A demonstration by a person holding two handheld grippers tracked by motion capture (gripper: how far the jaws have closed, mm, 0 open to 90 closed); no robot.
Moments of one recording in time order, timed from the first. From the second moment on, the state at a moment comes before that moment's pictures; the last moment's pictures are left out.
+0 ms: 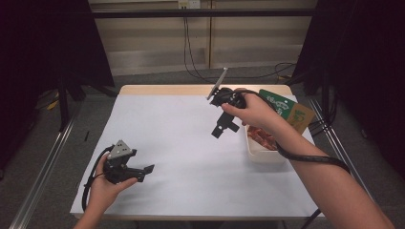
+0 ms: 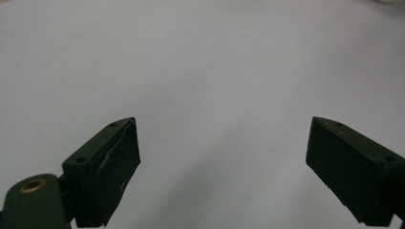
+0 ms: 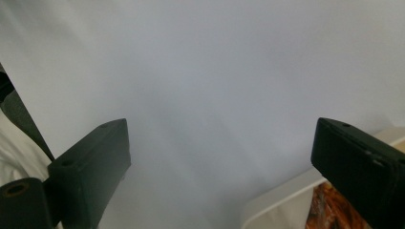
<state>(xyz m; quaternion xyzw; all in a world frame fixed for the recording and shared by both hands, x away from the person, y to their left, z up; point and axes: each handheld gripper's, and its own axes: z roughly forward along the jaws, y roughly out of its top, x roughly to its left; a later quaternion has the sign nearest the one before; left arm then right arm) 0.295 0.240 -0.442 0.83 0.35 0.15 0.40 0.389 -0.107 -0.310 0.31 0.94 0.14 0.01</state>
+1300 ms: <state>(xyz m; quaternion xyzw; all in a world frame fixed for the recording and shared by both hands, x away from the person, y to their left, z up) 0.296 0.239 -0.443 0.84 0.34 0.15 0.40 0.373 -0.073 -0.379 0.27 0.95 0.16 -0.03</state>
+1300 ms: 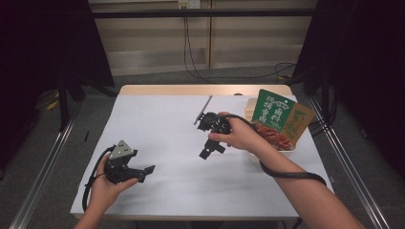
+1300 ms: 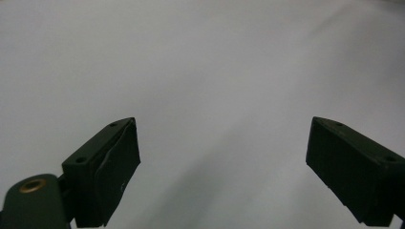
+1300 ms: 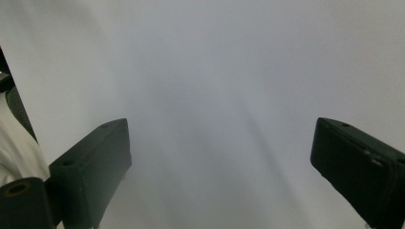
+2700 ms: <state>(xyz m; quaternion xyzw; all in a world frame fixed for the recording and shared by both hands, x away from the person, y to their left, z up) 0.297 0.235 -0.447 0.84 0.34 0.15 0.39 0.347 -0.096 -0.434 0.28 0.93 0.23 -0.03</state>
